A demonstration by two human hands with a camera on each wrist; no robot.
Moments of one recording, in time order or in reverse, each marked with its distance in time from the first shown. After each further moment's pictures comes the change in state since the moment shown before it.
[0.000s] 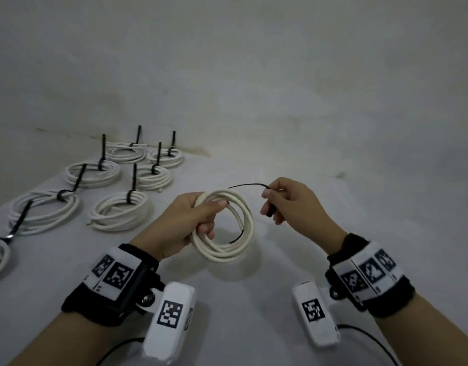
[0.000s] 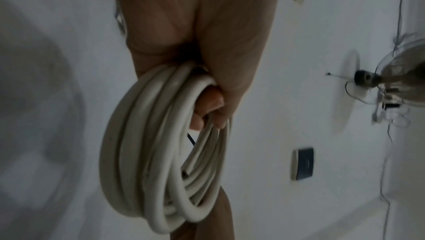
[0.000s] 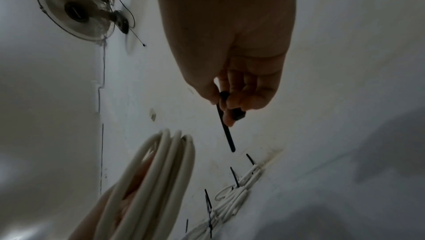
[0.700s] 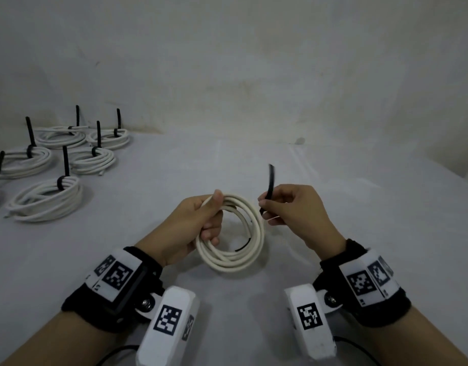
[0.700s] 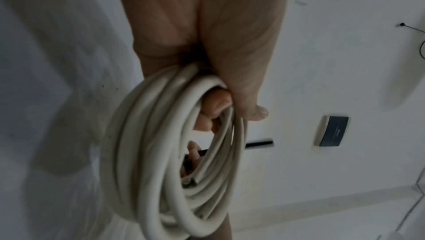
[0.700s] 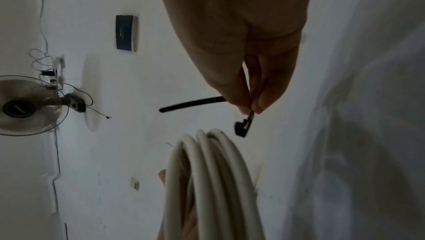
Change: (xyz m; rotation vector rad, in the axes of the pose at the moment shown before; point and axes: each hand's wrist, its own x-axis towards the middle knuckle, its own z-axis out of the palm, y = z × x) left_hand 0.008 -0.047 0.099 -0.055 -0.180 -0.094; right_hand -0.068 0.067 -0.060 0.221 0.163 0.177
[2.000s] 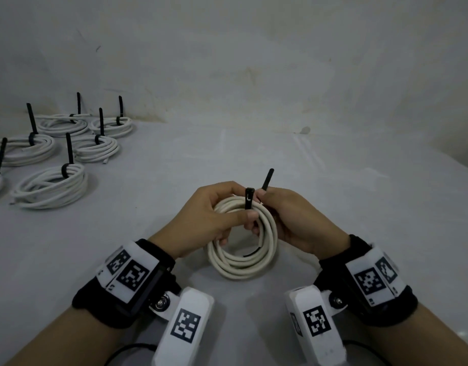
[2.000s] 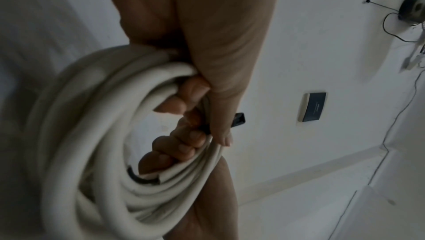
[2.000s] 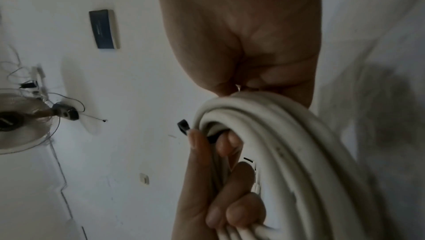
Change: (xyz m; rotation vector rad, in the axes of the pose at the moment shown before) left_hand -0.010 -0.001 0.003 0.274 -0.081 0.179; right_hand -0.021 -0.014 0.028 0.364 -0.339 0.264
